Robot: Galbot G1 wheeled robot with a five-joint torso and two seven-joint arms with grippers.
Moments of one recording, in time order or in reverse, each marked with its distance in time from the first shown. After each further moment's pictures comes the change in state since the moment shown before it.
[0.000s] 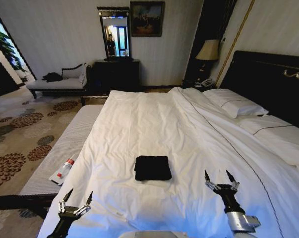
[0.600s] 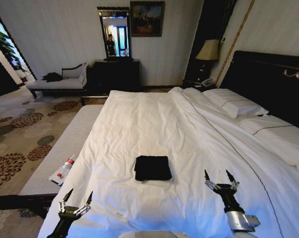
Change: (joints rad) left arm 0.000 0.000 0.000 0.000 0.000 0.000 0.000; right arm 0.003 -0.002 -0.002 -0.001 0.003 -0.005 0.003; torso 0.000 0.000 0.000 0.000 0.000
